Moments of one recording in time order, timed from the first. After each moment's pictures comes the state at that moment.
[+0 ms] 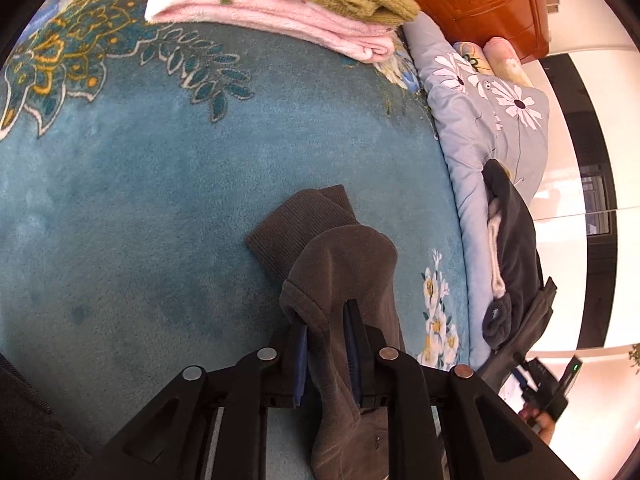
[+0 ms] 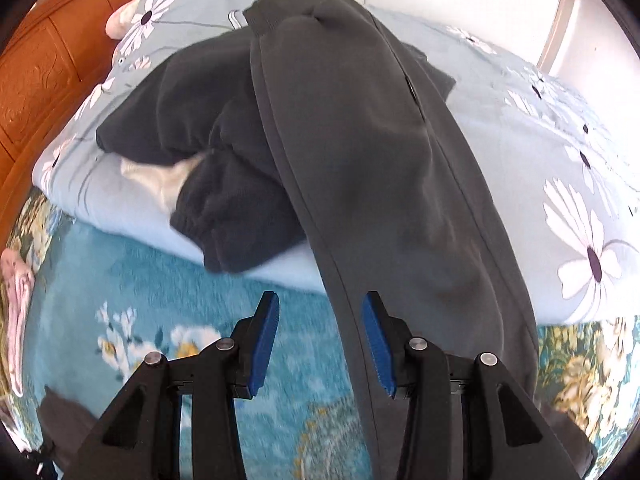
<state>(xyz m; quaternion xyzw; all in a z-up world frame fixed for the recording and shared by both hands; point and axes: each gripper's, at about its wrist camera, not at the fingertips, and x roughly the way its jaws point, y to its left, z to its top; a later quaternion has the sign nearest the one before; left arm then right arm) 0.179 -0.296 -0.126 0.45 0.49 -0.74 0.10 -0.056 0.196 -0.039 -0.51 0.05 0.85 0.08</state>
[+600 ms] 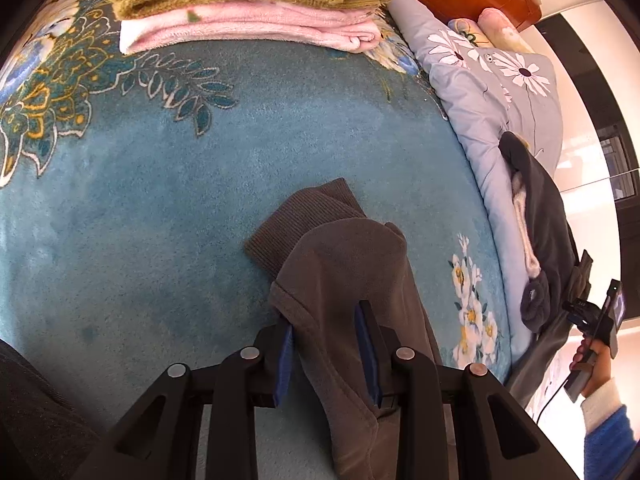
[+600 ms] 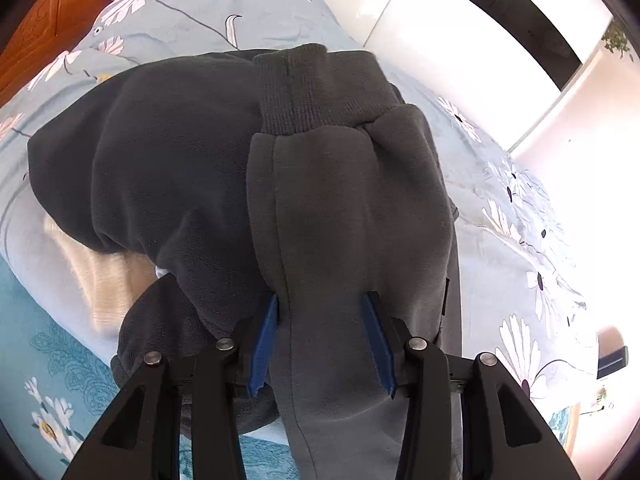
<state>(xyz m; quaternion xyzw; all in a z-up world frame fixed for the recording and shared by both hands) 0.167 -0.283 -0.130 0.49 0.43 -0.75 0.12 -0.166 0.176 -0.030 -0.50 -0.10 0.85 0.16</state>
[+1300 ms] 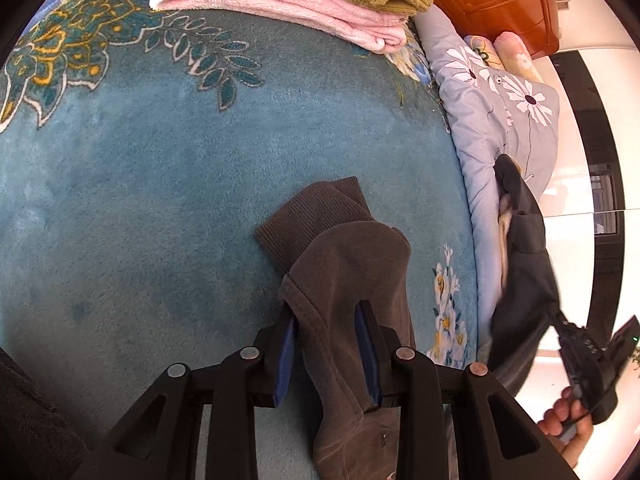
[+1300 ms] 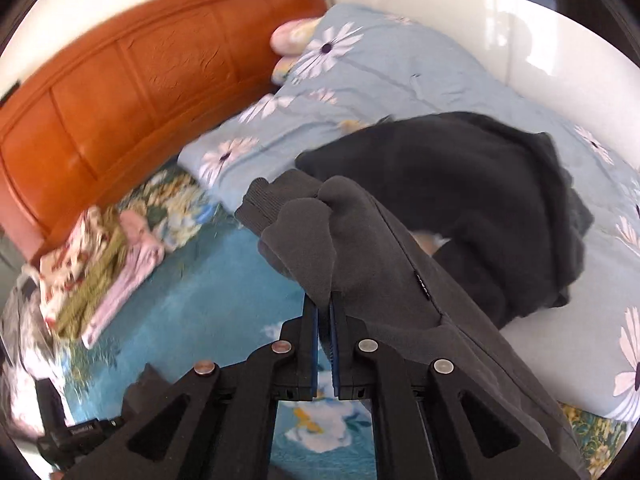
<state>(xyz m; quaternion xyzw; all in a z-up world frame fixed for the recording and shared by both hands) 0.181 -0.302 -0.140 0.48 0.51 -0.71 0.10 -0.030 0.016 0.002 -0.46 -0.01 0.87 -0.16</state>
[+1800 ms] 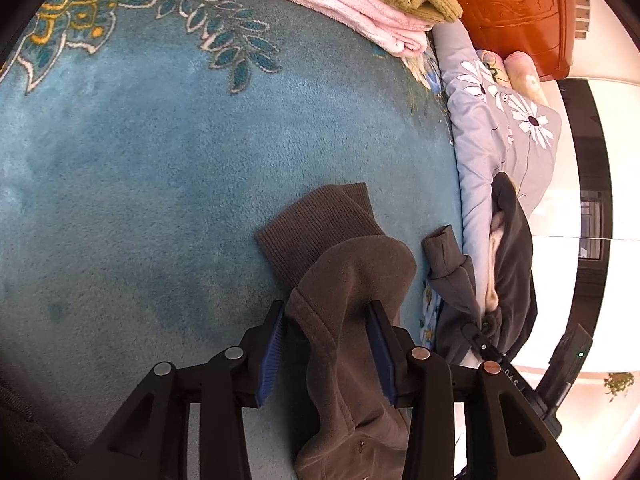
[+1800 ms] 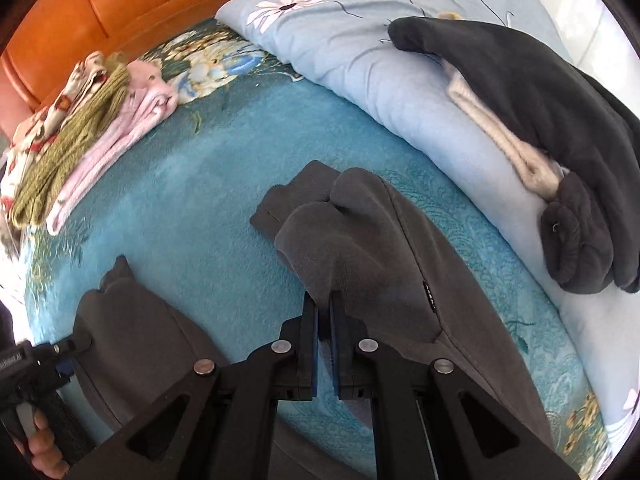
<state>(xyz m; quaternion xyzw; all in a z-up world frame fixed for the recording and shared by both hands) 0.176 -0.313 -0.159 0.46 0.56 -0.68 0.09 -0.002 -0.055 -0.089 -0.56 -0.13 0.79 -0.19</state>
